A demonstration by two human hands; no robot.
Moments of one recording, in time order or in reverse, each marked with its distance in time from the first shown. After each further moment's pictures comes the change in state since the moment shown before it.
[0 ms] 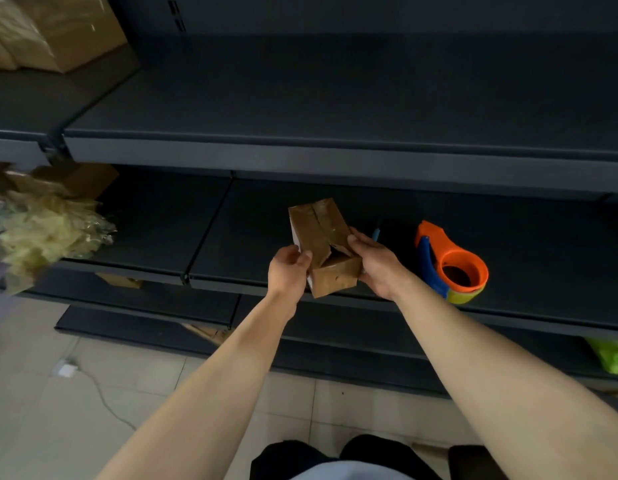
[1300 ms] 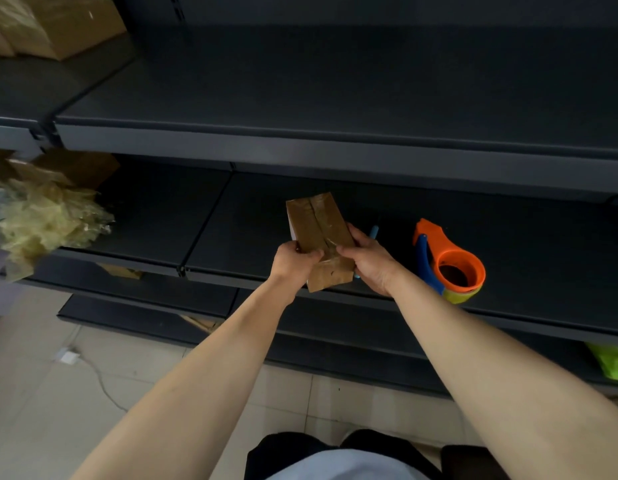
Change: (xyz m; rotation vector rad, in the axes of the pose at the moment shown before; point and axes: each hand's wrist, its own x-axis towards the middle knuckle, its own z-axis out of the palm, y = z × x) left_hand 0.003 0.013 0.013 0.189 -0.101 -0.011; right_hand -0.001 -0.003 -0.004 -0.253 -0.104 -0.061
